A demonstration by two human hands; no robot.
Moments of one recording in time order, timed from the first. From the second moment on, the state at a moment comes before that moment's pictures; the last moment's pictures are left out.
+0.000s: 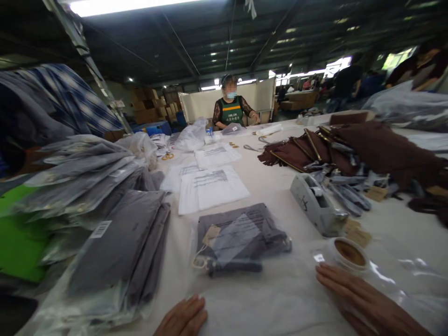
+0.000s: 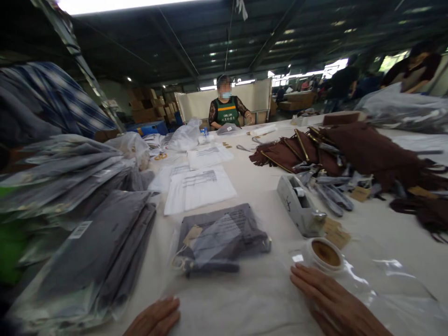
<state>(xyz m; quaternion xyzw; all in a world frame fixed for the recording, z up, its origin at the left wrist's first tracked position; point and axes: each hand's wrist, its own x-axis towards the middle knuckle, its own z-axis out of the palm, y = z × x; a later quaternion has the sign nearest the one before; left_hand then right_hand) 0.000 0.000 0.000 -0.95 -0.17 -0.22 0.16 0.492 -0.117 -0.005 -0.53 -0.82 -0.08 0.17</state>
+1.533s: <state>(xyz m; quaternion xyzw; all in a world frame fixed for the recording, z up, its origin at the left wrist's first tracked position) 0.065 0.083 0.031 -0.71 -0.70 0.03 -0.06 0.420 -0.007 -0.002 -0.77 -0.57 0.12 0.24</state>
